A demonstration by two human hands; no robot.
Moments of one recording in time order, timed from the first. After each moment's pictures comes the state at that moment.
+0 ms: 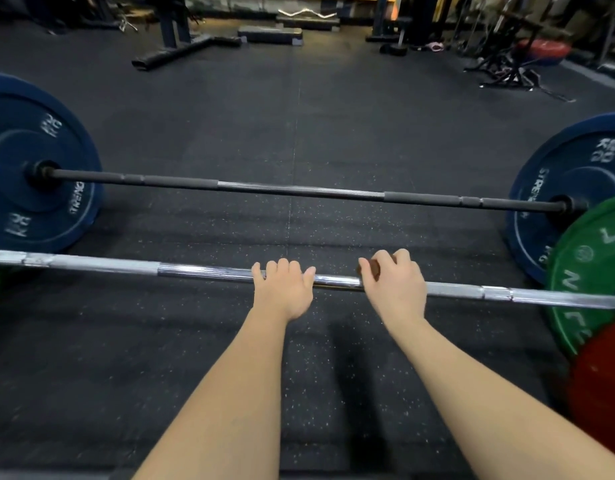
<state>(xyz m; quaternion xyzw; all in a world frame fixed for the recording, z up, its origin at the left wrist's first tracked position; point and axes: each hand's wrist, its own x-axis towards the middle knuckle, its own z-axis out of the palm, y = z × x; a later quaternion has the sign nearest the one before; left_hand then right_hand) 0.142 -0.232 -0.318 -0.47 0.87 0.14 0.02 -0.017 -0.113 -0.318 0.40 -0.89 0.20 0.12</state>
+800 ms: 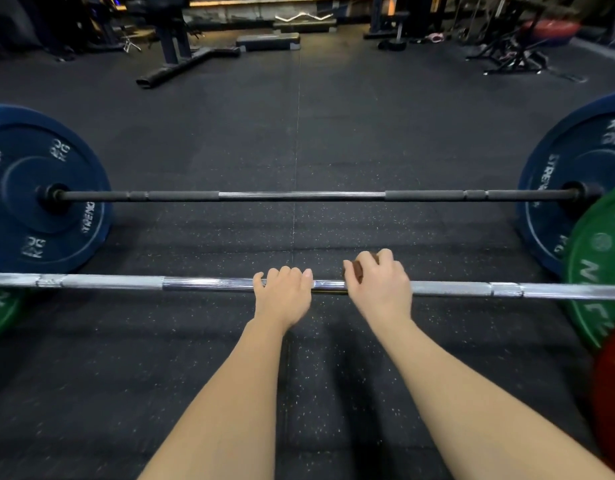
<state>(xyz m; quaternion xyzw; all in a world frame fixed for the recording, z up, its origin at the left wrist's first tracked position) 0.143 -0.234 -0.312 -0.49 0.85 0.18 -0.03 -0.001 -0.133 -0.325 0.42 -0.87 0.22 0.15</state>
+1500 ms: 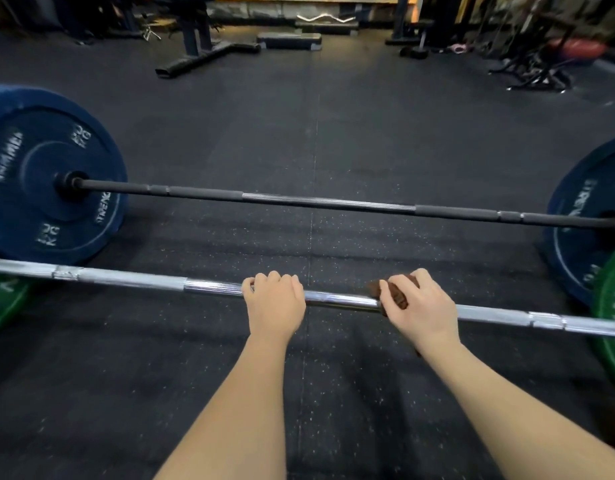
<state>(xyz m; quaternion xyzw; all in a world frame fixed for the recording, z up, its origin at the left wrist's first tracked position) 0.179 -0.265 -0.326 -0.58 0.80 0.08 -0.11 -0.022 -0.127 -0.336 0.49 -0.81 0.27 0.18</state>
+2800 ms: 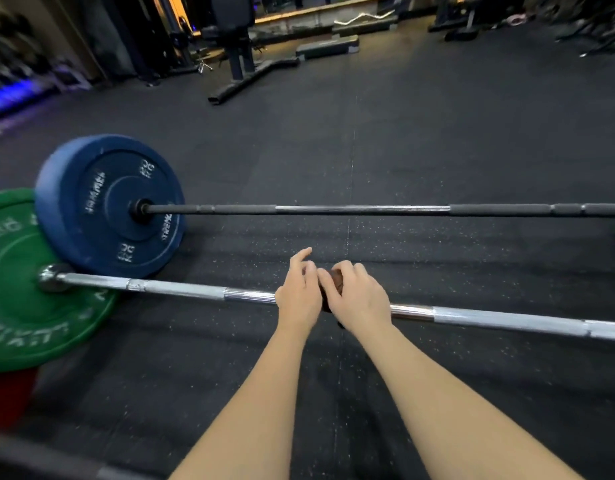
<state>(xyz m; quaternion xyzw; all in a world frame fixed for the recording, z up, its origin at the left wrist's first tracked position) 0.174 -0.265 -0.291 -0.53 0.69 0.39 -0.30 0.070 -0.212 -0.301 0.51 -0.81 0.27 -0.10</state>
